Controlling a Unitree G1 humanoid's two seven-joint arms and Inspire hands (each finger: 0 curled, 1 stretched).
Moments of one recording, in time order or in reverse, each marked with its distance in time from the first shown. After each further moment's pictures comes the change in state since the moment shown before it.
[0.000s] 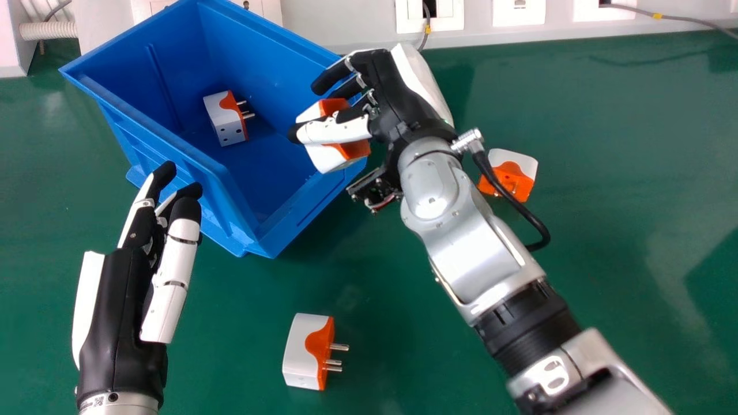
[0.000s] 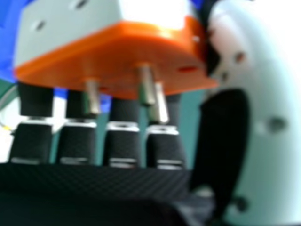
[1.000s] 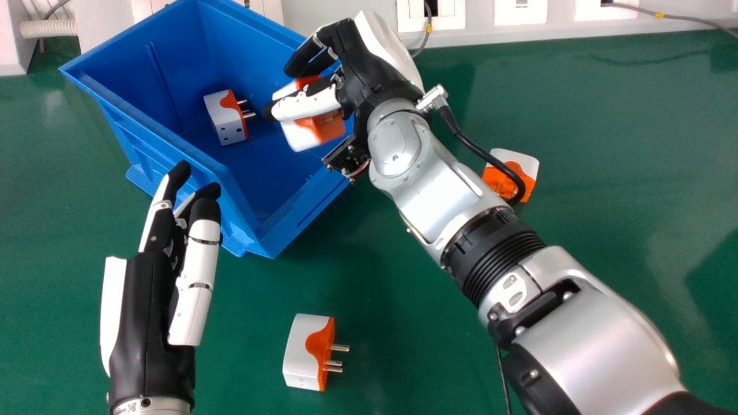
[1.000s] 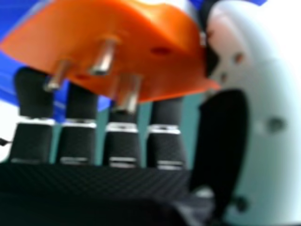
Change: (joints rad) left arm 0.023 -0.075 -0.092 -0.002 0.068 -0.026 0.068; right arm -0.275 0.039 -0.020 0.445 0.062 -0.184 -0.054
